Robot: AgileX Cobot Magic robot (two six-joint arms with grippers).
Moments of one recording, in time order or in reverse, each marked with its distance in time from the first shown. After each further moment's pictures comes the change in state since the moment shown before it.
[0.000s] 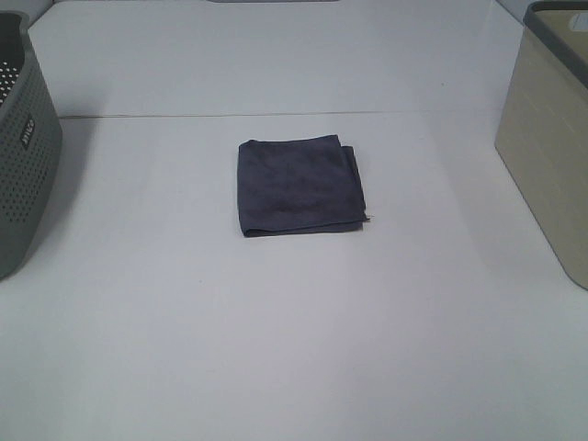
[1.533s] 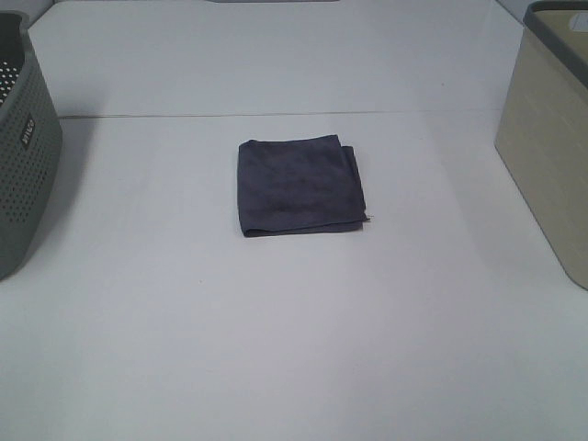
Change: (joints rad) left arm 0.000 0.000 0.000 0.000 0.000 0.000; right arm 0.000 0.000 0.000 0.000 0.000 0.000
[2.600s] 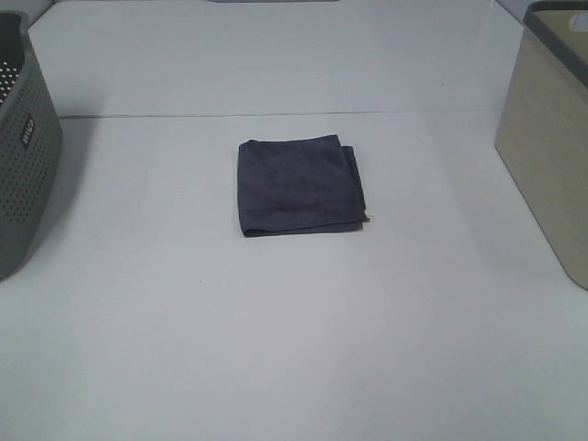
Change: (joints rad) left arm 0.000 0.000 0.000 0.000 0.000 0.000; right arm 0.000 0.000 0.000 0.001 0.000 0.000
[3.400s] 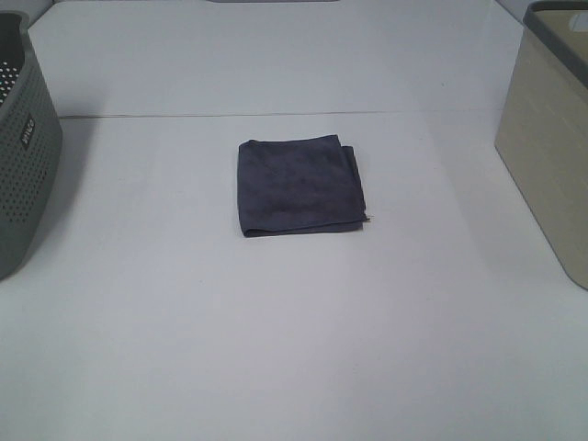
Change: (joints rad) left arm 0.000 0.000 0.000 0.000 0.000 0.000; right arm 0.000 0.004 -0.001 0.016 0.000 0.000
